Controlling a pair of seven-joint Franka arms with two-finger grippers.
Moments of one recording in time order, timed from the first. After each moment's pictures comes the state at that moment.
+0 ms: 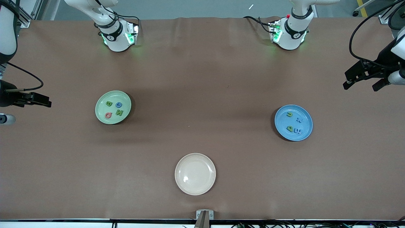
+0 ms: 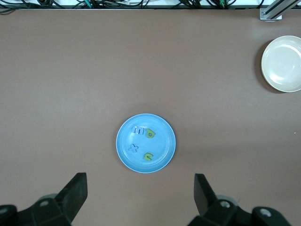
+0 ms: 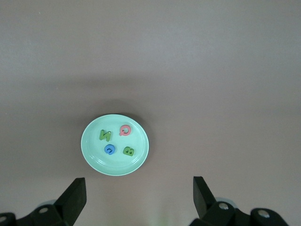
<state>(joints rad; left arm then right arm) -0.07 -0.06 0.01 -1.61 -0.07 1.72 -0.02 0.01 0.21 -0.11 -1.44 -0.02 1.50 -0.08</state>
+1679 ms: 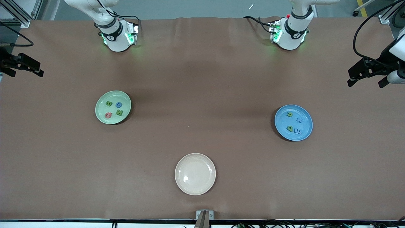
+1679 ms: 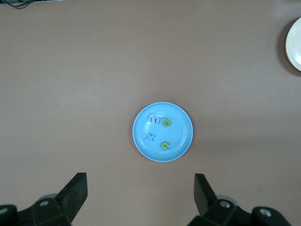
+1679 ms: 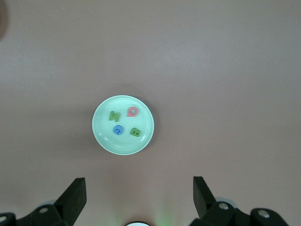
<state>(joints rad) -0.07 -0.06 0.00 -1.60 0.01 1.66 0.01 0.01 -0.11 -0.10 -1.68 -0.01 1.51 -0.09</state>
